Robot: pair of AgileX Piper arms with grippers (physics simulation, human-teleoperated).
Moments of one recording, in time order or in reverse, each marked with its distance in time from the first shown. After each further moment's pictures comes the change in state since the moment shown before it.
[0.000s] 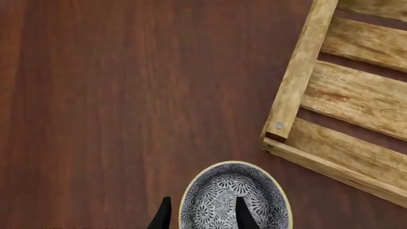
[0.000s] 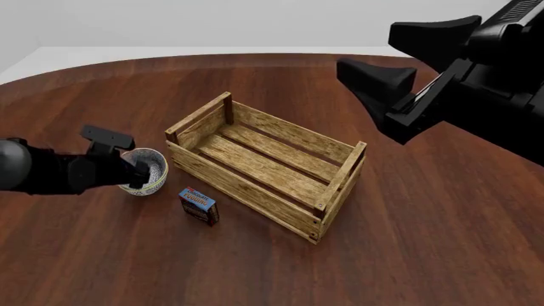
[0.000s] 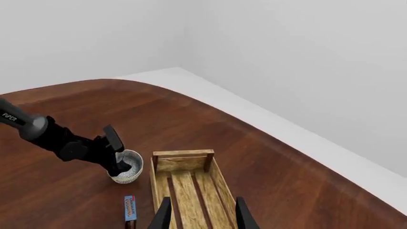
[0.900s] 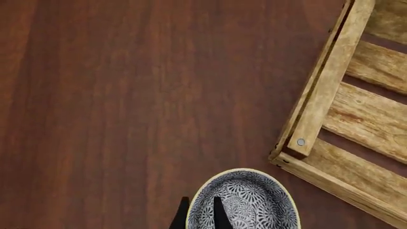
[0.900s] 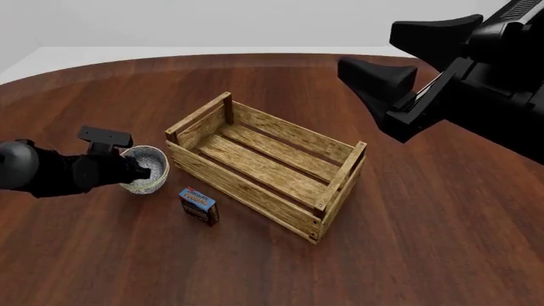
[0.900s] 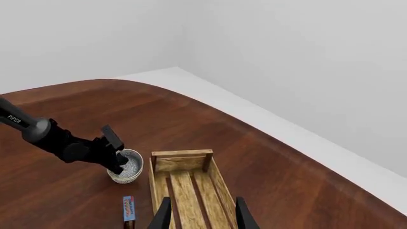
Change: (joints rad) left arm 0.001 0.042 -0.014 -0.058 -0.001; right arm -0.006 0.001 -0.002 0.001 0.000
